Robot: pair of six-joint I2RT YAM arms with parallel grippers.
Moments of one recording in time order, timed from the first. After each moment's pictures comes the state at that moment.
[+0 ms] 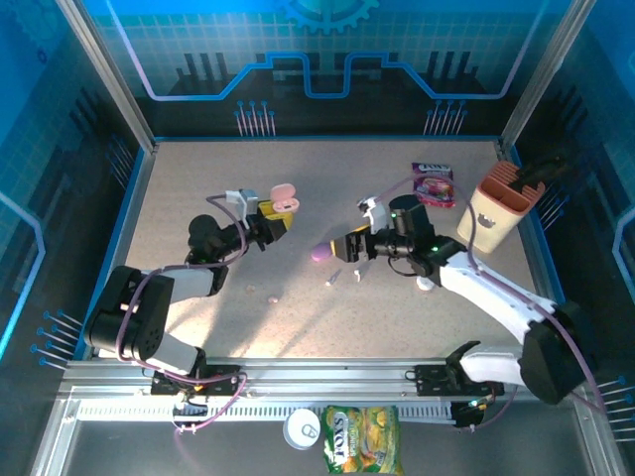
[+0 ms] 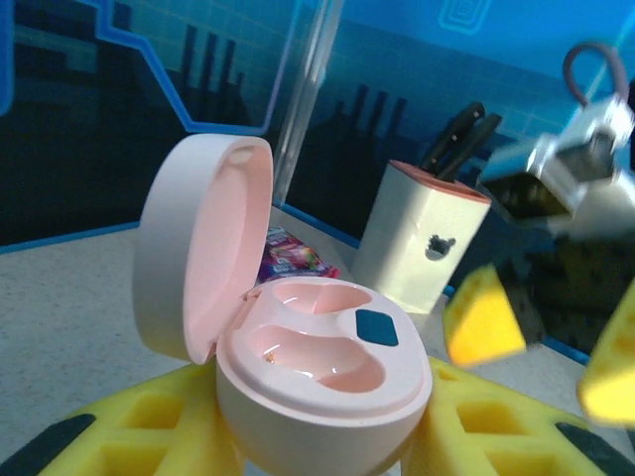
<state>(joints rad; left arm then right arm) -0.17 1.49 0.47 1.16 0.78 -0.39 0.55 1.29 0.83 -0.16 -0.47 0.32</state>
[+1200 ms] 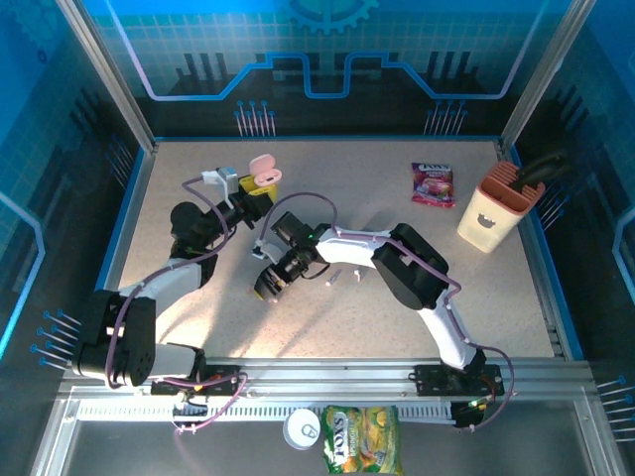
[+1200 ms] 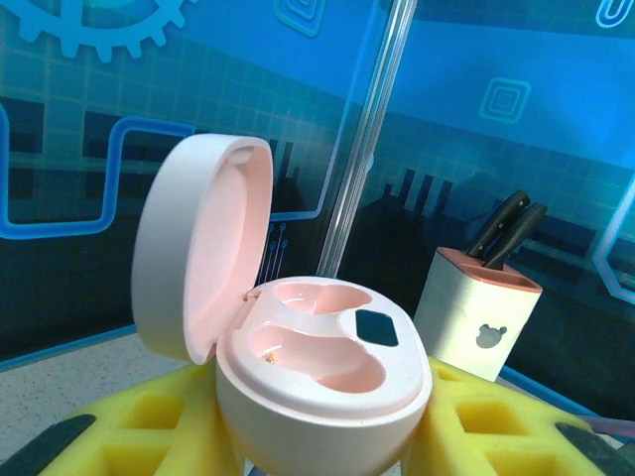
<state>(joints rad) -0.12 1.34 0.58 1.01 0.69 -0.41 0.88 2.21 1.54 -0.41 -0.72 0.14</state>
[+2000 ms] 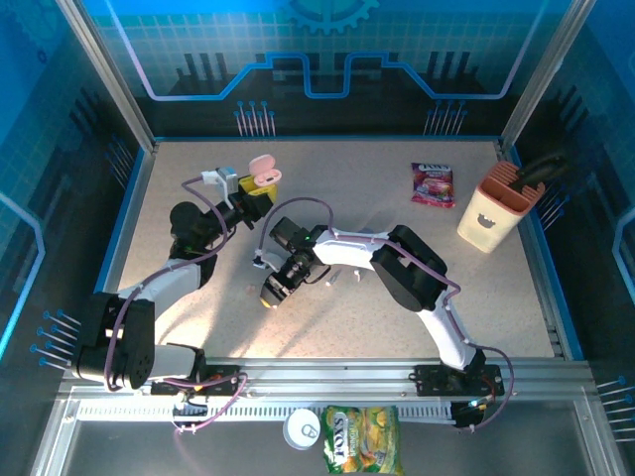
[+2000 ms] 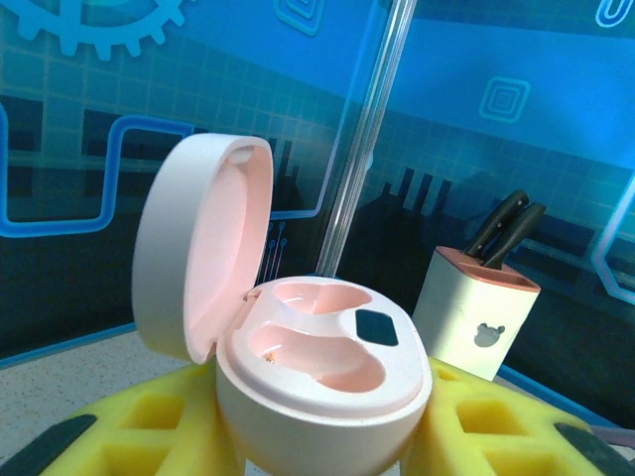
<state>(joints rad) -0.12 1.33 0.58 0.99 0.69 -0.41 0.90 2.21 1.55 -0.54 -0.73 0.09</state>
